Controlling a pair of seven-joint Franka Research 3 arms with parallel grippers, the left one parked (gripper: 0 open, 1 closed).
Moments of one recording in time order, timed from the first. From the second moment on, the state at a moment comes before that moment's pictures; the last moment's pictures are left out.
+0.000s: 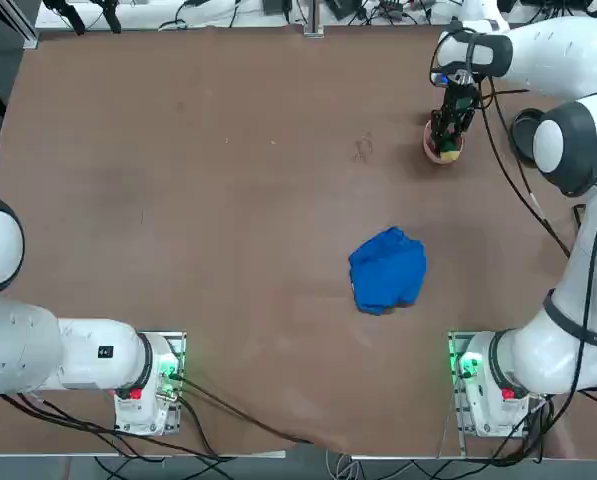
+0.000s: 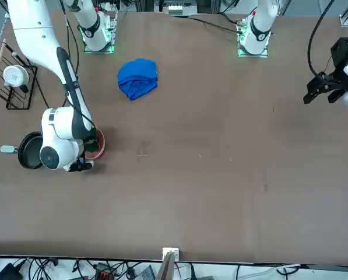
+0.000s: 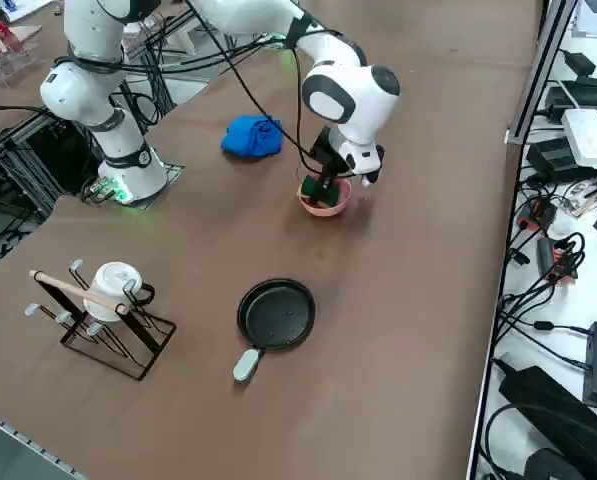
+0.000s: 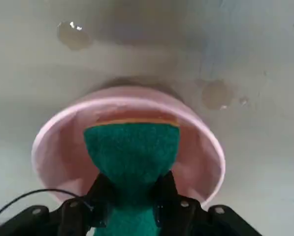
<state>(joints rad) 0.16 0.65 -0.07 -1.65 0.07 1.85 -0.04</state>
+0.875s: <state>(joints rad) 0.16 0.69 -0.06 -1.65 0.07 1.91 -0.04</state>
